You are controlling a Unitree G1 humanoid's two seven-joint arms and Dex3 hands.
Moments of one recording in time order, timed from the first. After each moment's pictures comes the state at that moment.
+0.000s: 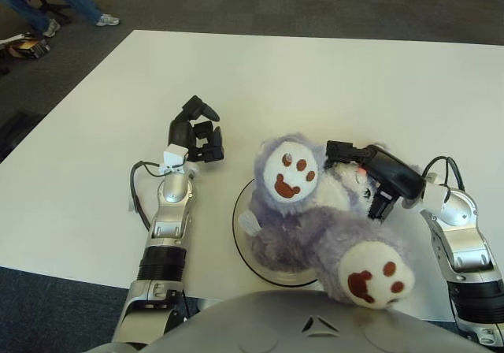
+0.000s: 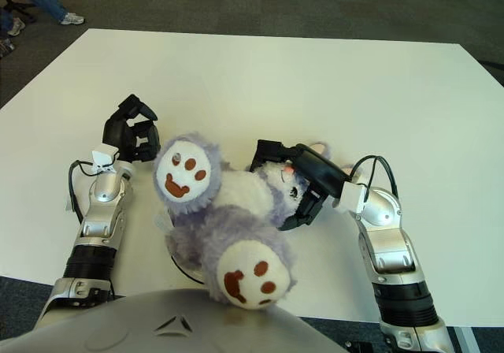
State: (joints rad) left arm -0.06 0.02 0.03 0.11 0.05 -0.31 0.09; right arm 0.10 -0.46 -0.01 -0.33 0.09 -0.28 0.72
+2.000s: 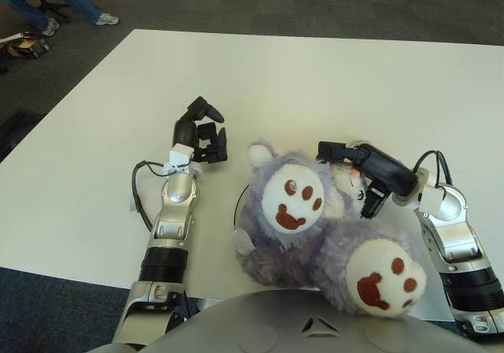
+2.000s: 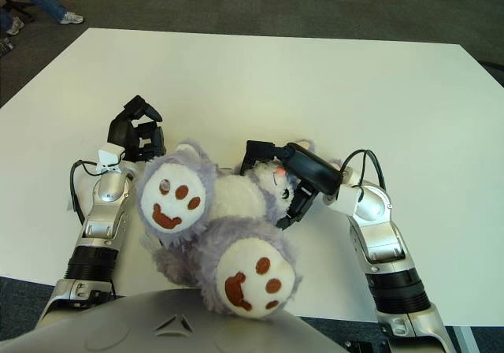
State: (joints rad) left arm -0.06 0.02 0.00 0.08 0.08 -0.25 0.11; right arm 0.03 -0.48 0.07 -0.26 0.13 -0.45 0.71
